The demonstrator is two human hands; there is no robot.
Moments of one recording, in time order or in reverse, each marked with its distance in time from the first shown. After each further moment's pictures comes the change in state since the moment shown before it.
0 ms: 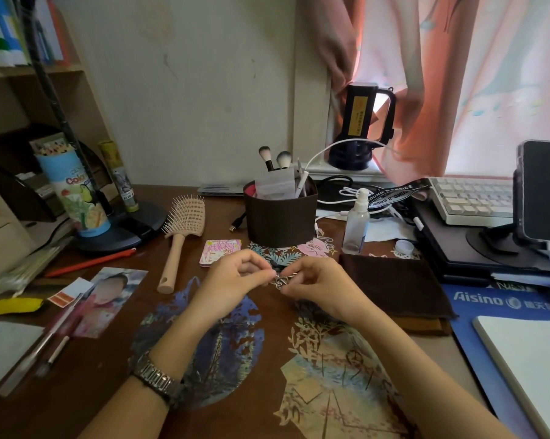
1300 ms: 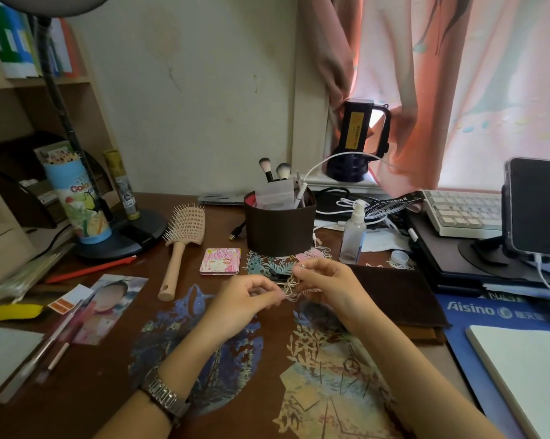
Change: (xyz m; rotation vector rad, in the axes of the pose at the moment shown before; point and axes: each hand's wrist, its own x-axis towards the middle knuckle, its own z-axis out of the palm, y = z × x) left_hand -0.006 -0.010 0.013 0.014 -0.100 -0.001; right_hand -0.001 -0.001 -0.006 0.497 0.146 0.130
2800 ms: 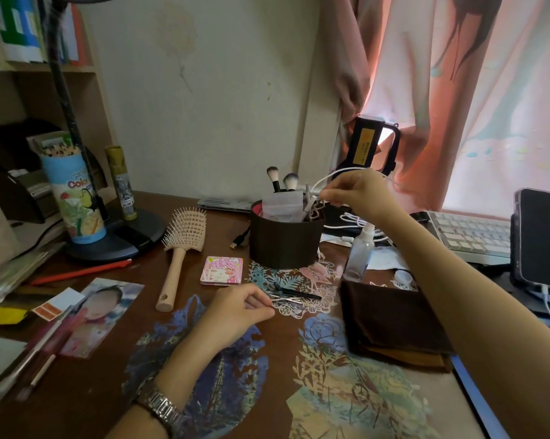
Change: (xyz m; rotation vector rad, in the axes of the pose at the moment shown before) left_hand 0.010 -0.005 -0.017 0.168 0.030 -0.073; right_hand 0.099 -0.124 -0.036 -0.910 0.130 -0.544
